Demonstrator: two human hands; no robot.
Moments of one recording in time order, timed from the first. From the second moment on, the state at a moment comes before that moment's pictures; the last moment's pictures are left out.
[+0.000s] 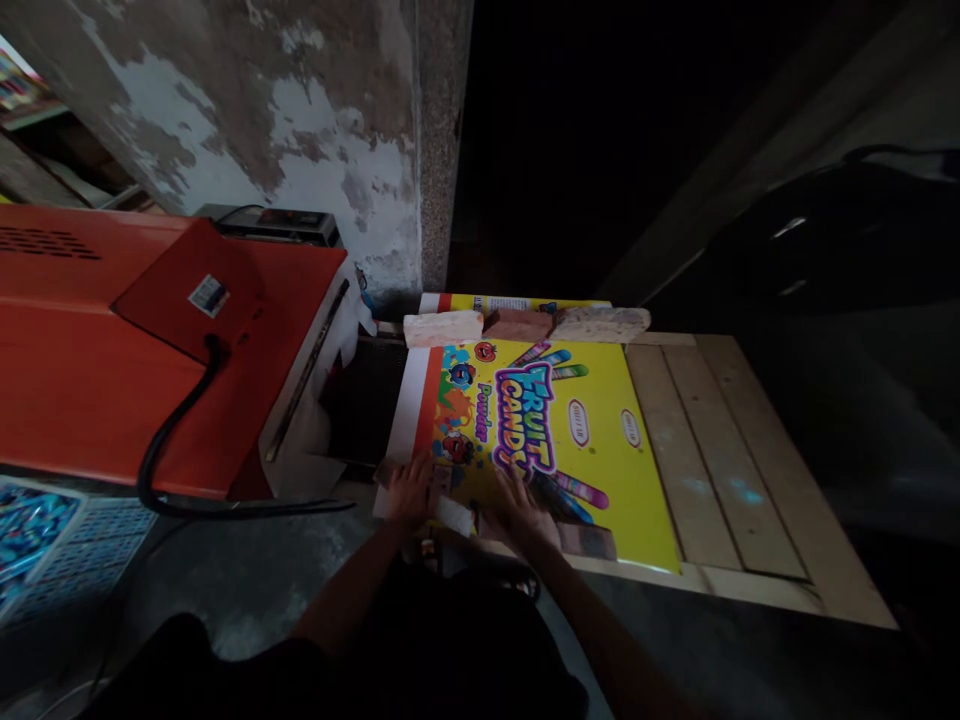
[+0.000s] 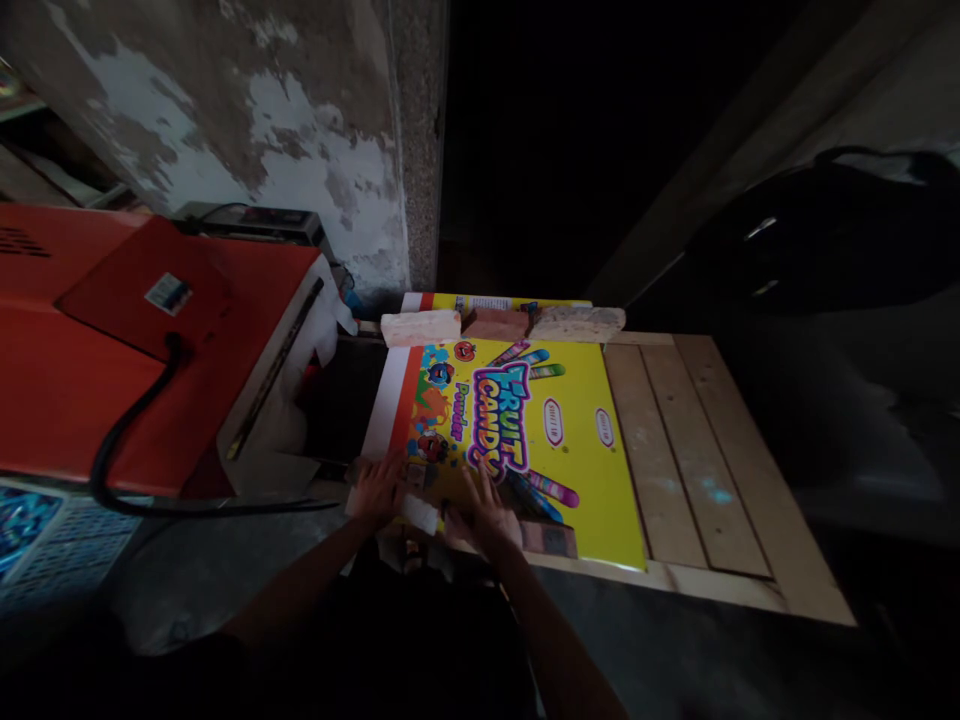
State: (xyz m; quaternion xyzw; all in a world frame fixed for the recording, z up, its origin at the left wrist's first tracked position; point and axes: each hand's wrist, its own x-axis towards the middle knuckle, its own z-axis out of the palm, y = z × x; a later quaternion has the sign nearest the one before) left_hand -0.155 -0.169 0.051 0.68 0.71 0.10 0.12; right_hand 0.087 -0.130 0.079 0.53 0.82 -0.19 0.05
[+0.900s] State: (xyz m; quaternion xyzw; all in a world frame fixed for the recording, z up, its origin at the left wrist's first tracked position) left_hand -0.153 -0.164 0.065 0.70 0.70 0.09 0.12; right_hand 0.082 -0.128 0.092 0.55 0.79 -0.22 0.13
